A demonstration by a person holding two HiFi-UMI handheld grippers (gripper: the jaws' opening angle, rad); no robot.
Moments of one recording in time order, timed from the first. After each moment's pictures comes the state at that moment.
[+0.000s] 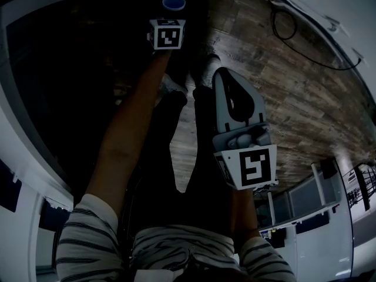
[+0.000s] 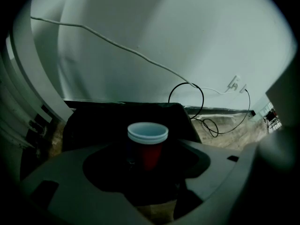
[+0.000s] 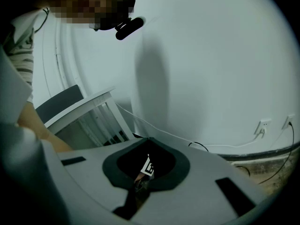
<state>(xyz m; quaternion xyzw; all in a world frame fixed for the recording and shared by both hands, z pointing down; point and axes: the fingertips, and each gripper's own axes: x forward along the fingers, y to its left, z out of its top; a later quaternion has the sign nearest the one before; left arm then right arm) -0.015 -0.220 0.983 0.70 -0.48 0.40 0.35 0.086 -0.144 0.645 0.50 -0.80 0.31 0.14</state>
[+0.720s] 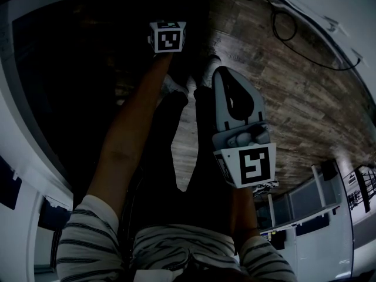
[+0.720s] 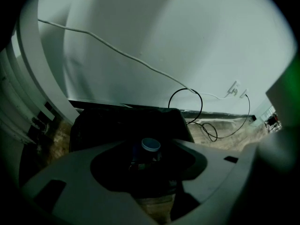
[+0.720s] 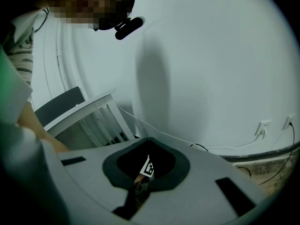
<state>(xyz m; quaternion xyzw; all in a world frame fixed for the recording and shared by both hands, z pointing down) -0.016 -0.214 0.966 0.70 -0.49 0.38 0.36 0.087 -0.143 0.638 0.50 -0.81 0.30 0.13</state>
